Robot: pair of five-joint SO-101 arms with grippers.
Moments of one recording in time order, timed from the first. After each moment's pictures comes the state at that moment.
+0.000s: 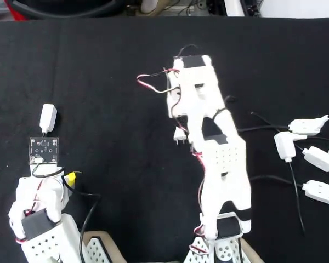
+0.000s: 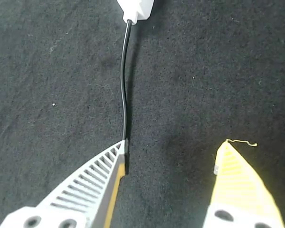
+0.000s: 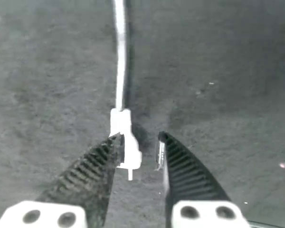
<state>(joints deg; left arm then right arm) -32.4 -104.2 90.9 71.2 -26.3 -10.6 47.5 -37.5 98.9 -7.3</state>
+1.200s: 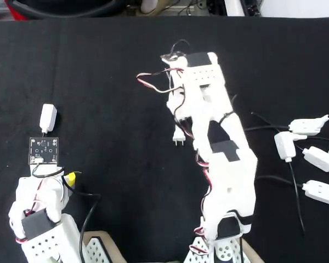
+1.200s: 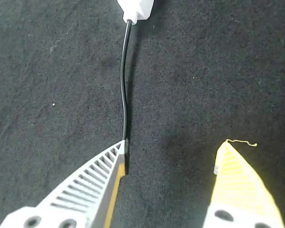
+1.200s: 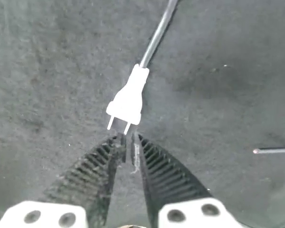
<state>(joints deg) -32.4 -104.2 90.9 71.2 -26.3 -11.6 32.6 -25.1 98.9 11.1</state>
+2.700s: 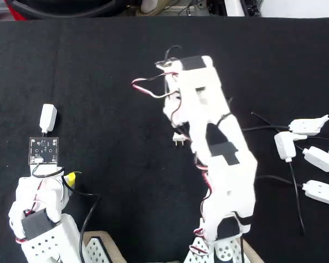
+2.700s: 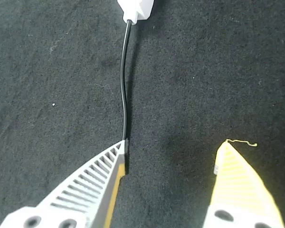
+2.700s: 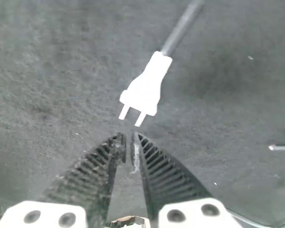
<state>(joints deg) -32.4 -104.2 90.9 71.2 -26.3 -13.3 30.4 -20.4 99.1 11.5</state>
